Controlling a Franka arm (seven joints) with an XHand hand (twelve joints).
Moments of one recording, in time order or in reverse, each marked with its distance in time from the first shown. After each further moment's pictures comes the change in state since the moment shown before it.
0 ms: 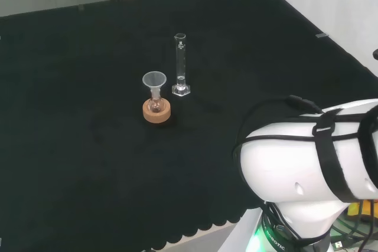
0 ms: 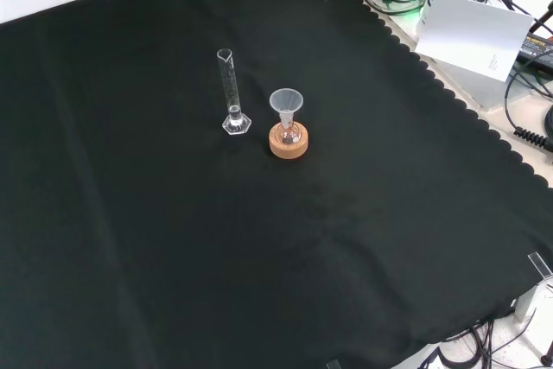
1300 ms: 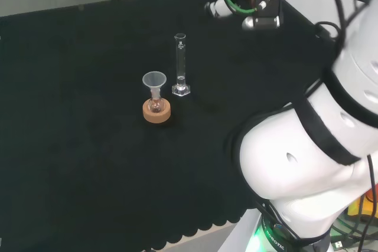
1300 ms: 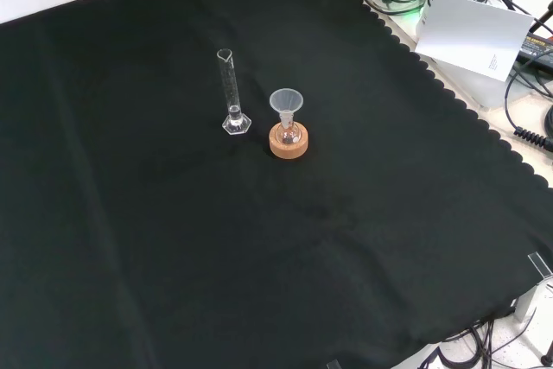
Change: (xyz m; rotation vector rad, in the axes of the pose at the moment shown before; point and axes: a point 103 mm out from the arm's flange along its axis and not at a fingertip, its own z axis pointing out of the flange) arm -0.055 0.118 0.175 0.119 0.139 -0.015
